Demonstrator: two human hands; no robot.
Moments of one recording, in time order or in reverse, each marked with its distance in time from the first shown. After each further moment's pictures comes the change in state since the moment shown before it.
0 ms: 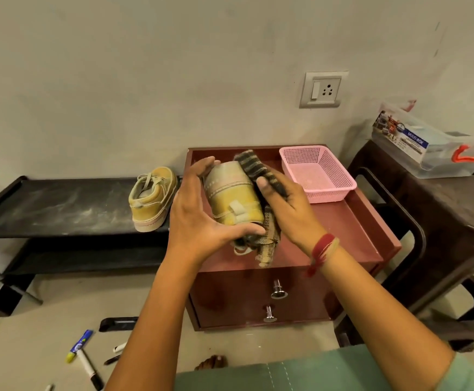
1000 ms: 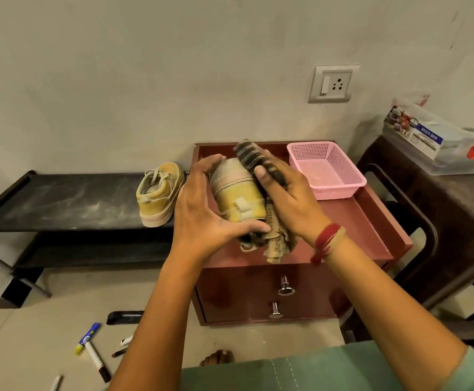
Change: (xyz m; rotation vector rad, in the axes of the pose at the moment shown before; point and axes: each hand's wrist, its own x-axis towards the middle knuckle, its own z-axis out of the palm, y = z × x) left_hand 0.000 -0.002 -0.008 0.041 0.009 0.034; right_hand 0.013 -0.005 0.007 -0.106 -0.046 0.006
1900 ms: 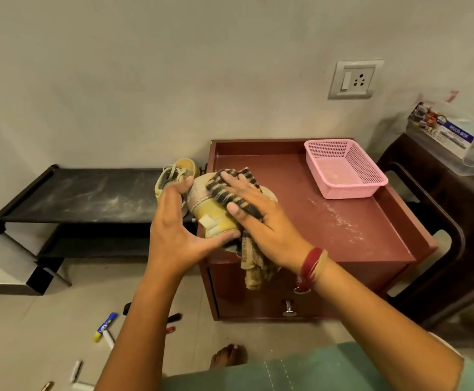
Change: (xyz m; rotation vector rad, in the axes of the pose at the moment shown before) left_hand -0.034 -0.034 -0.049 0.221 0.008 -0.121; right_hand -0.019 0.006 0.060 -0.015 -0.179 0.012
